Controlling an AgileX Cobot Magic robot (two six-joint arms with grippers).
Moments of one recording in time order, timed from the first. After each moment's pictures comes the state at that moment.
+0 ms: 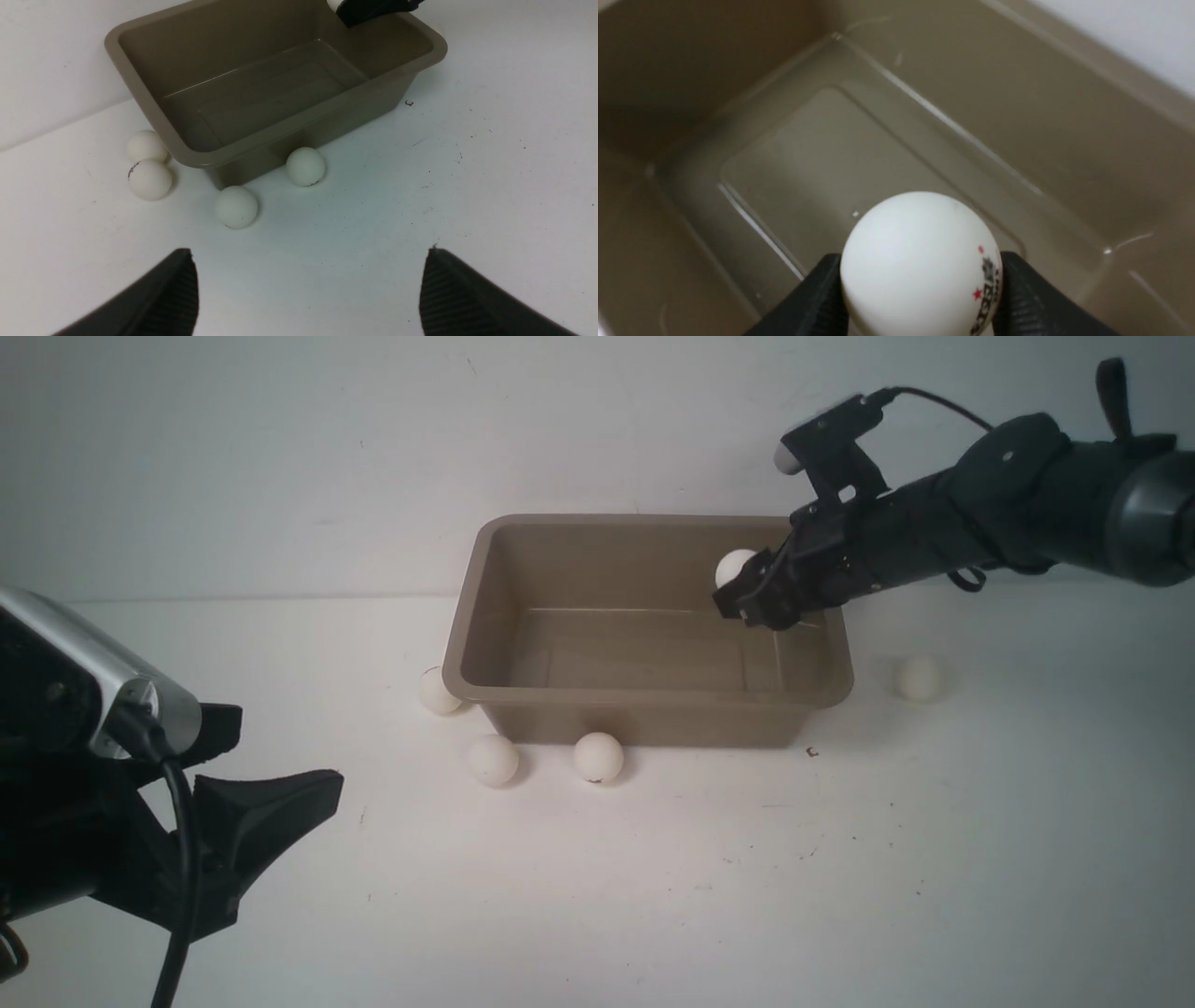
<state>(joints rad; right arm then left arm) 0.24 2.06 -1.57 0.86 0.63 -1.12 0.06 0.85 -0.60 -1.05 0.70 1.21</state>
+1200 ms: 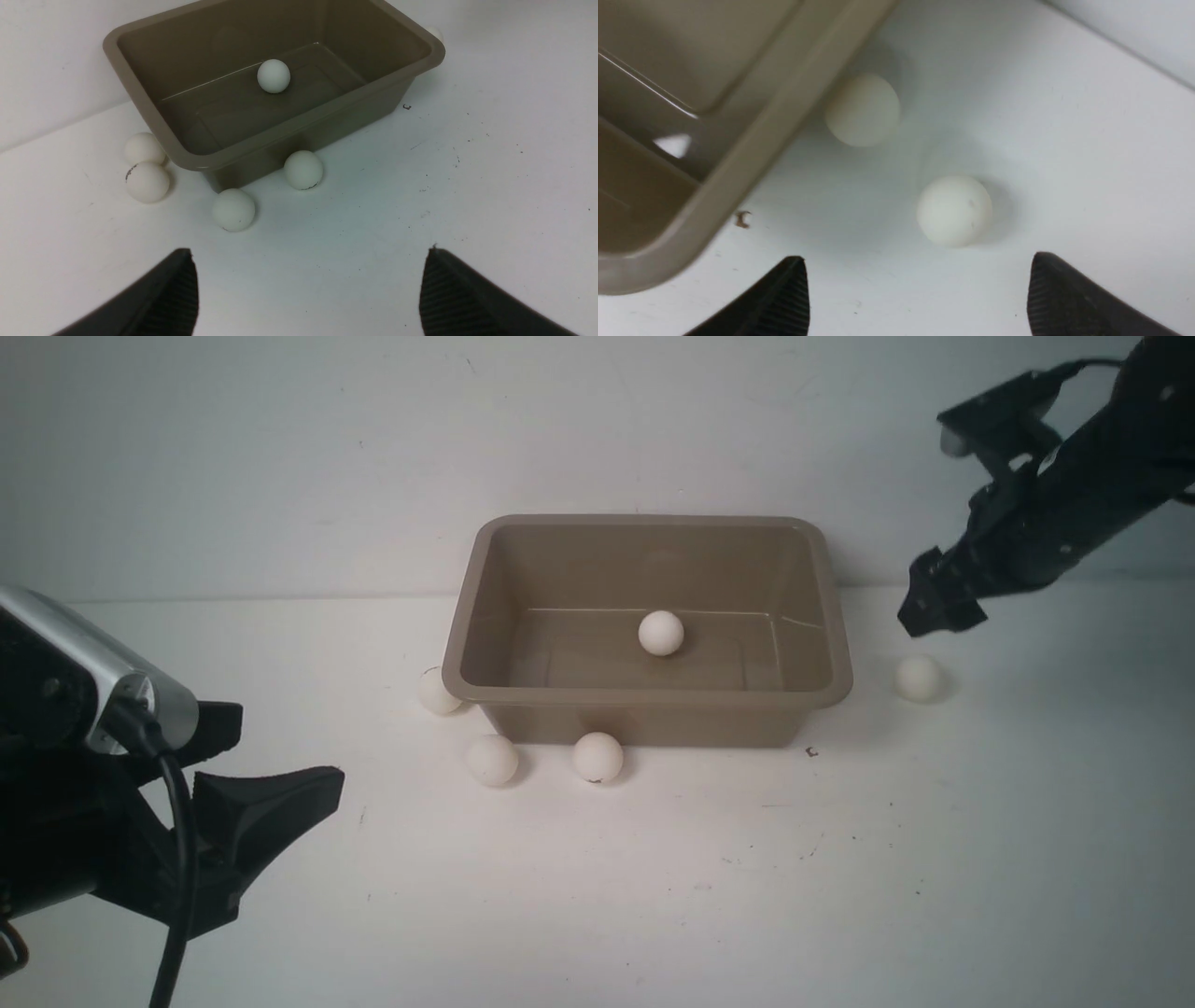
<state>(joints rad) 0.10 1.94 -1.58 0.16 0.92 -0.54 0.06 0.85 -0.60 -1.06 0.70 1.21</state>
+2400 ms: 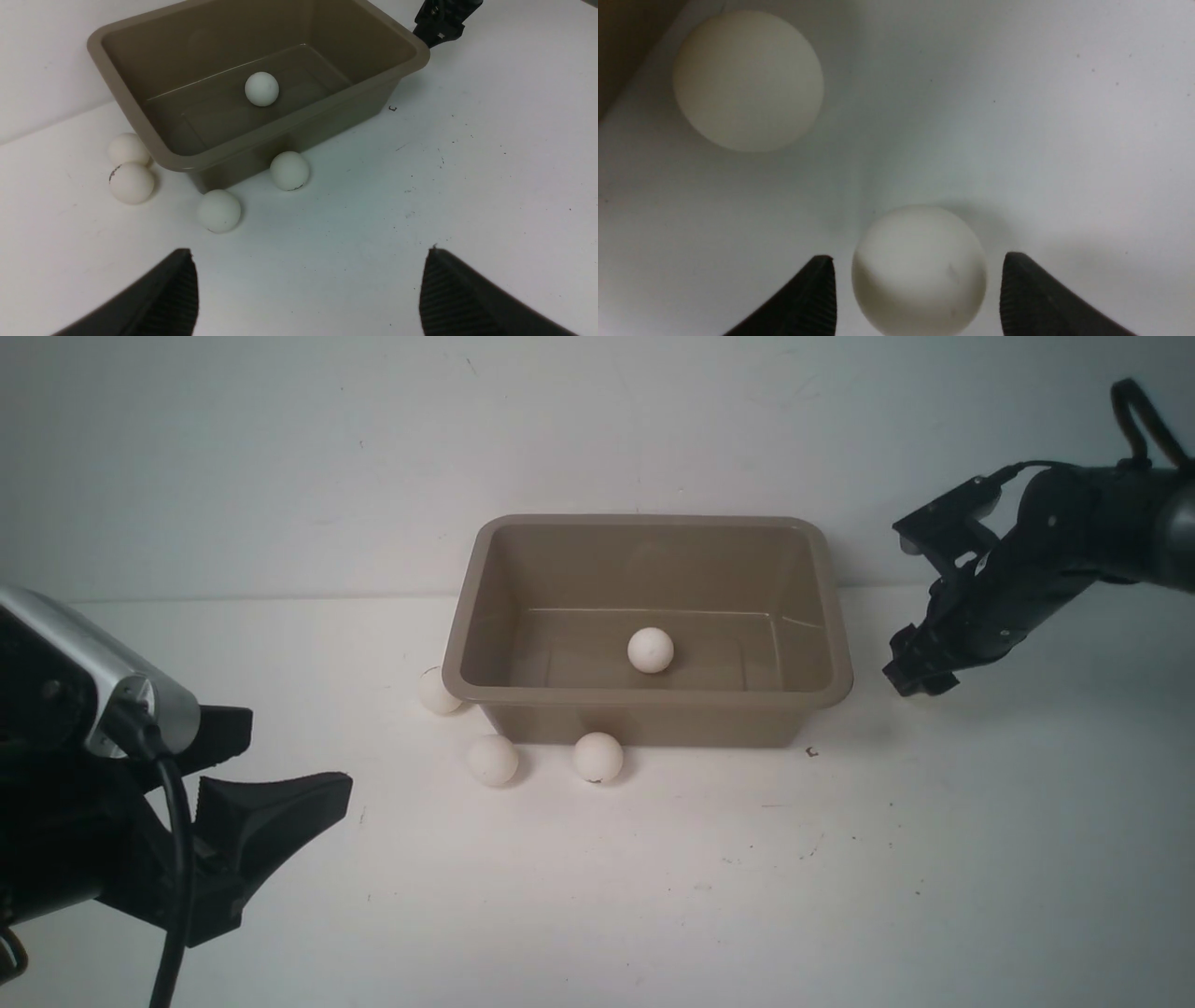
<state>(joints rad) 0.10 2.15 -1.58 0.08 0.72 -0.52 0.06 0.85 -0.60 -1.07 0.72 1.21</state>
